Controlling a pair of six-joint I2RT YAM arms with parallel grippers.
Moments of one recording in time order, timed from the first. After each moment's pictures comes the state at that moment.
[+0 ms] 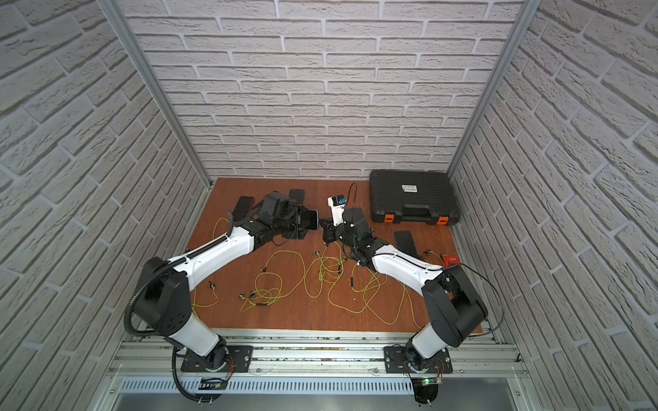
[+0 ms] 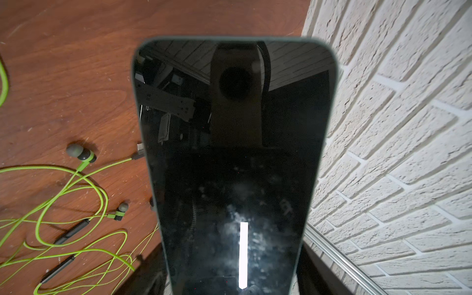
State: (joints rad) left arm -0.56 1.61 1.21 -0.24 0.10 -1.95; right arm 0.56 1.57 0.98 0.22 -0.12 0.36
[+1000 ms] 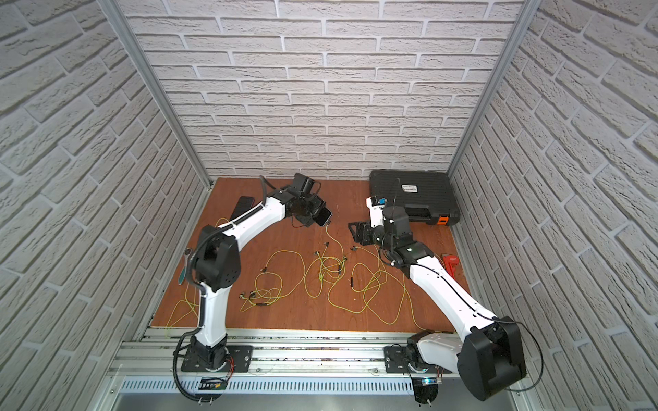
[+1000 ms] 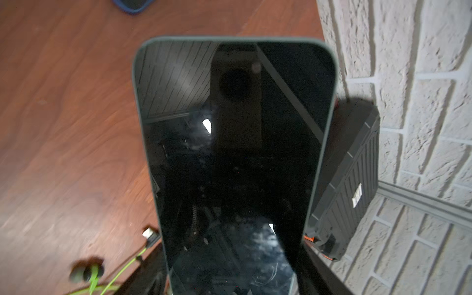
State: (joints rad) left arm -0.56 2.17 1.94 -0.69 0.11 -1.29; right arm 0.29 1.20 0.88 -0.24 -0.22 0.32
